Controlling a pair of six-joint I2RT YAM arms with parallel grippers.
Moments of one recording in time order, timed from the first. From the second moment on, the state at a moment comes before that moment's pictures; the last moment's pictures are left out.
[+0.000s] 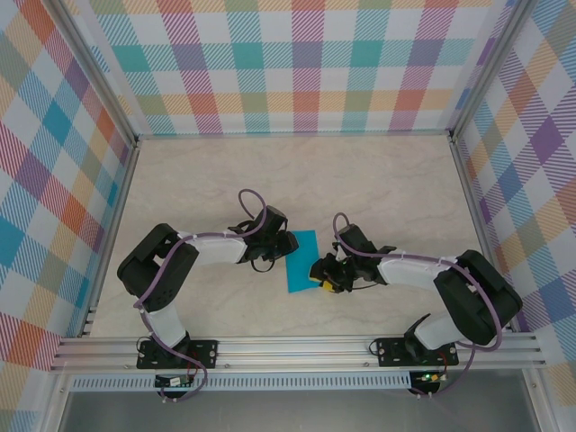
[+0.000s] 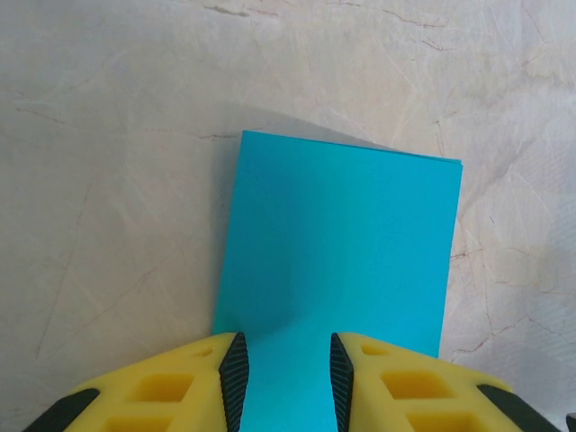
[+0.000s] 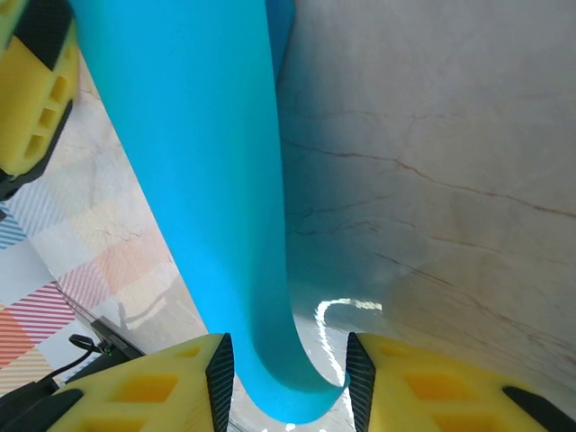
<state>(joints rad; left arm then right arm) -0.71 1.76 0.88 -0.05 0.12 -1.02 0.68 1.44 0.55 -0.12 -0.50 1.12</state>
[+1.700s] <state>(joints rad) -1.16 1.42 0.80 -0.25 -0.19 -0.74 0.56 1.64 0.74 -0.18 -0.63 0.94</state>
